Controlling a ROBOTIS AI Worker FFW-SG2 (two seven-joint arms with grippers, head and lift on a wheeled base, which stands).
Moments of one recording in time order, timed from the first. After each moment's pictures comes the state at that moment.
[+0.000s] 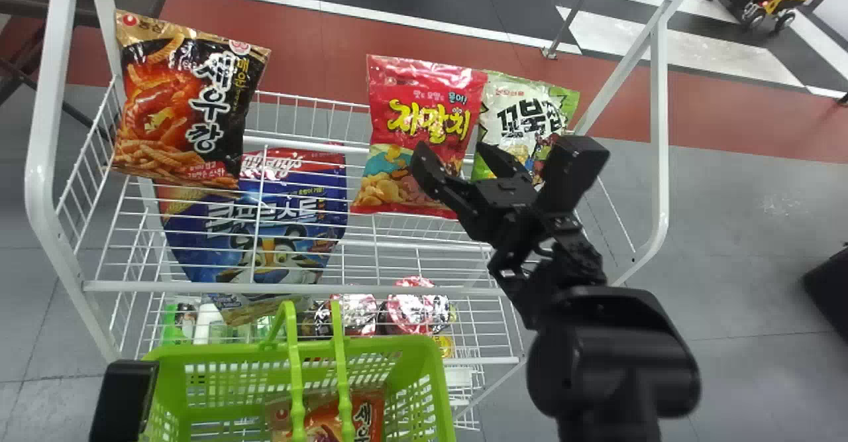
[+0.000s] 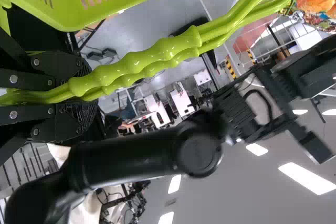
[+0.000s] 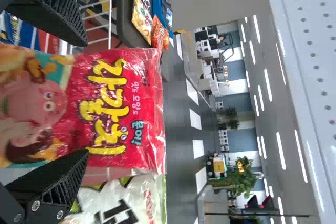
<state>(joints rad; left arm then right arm) 0.51 0.11 -0.17 -2.23 0.39 1.24 -1.06 0.16 0.00 -0.13 -1.95 -0.10 0.40 0.28</state>
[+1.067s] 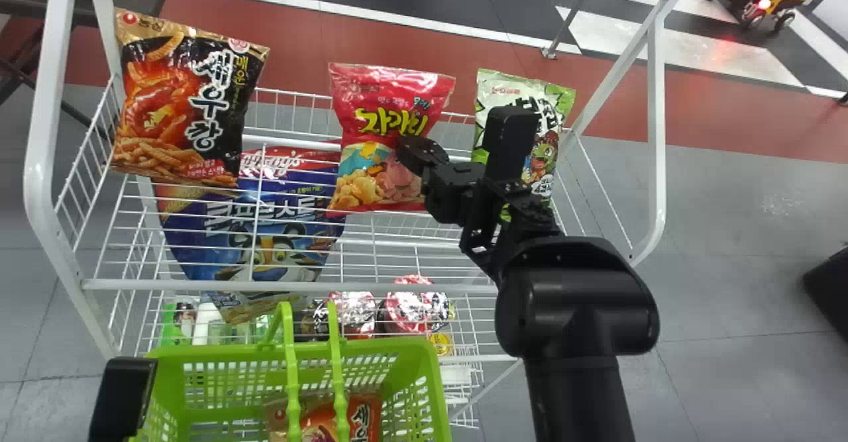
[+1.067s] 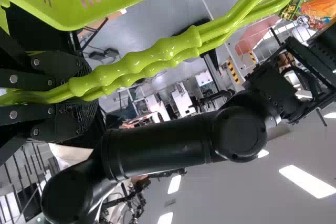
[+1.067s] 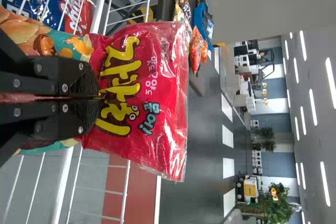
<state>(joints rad) 0.49 0.11 -0.16 -2.20 0.39 1.24 -1.06 0.06 0.00 -0.09 -1.89 0.04 0.57 0.38</state>
